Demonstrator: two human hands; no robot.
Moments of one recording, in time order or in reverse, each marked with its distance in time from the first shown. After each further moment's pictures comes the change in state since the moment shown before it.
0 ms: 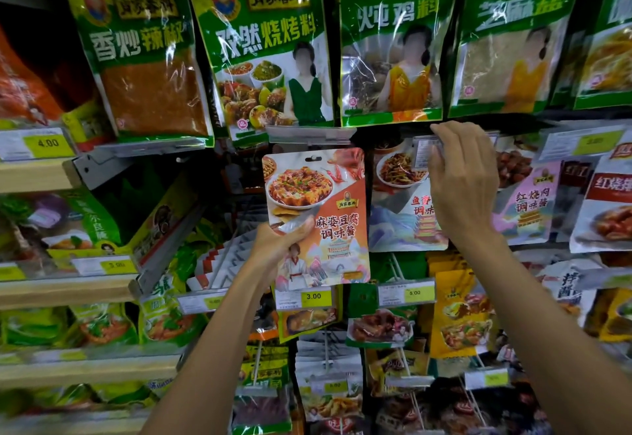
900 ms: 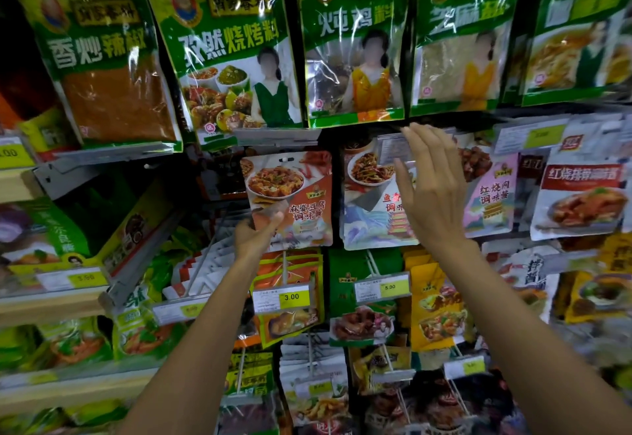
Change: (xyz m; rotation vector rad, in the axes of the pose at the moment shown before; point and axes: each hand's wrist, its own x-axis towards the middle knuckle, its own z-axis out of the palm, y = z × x) left_hand 0.030 -0.014 0.014 0.135 0.275 -0.020; right_hand -0.012 -0.001 -0.023 0.048 -0.037 -0.022
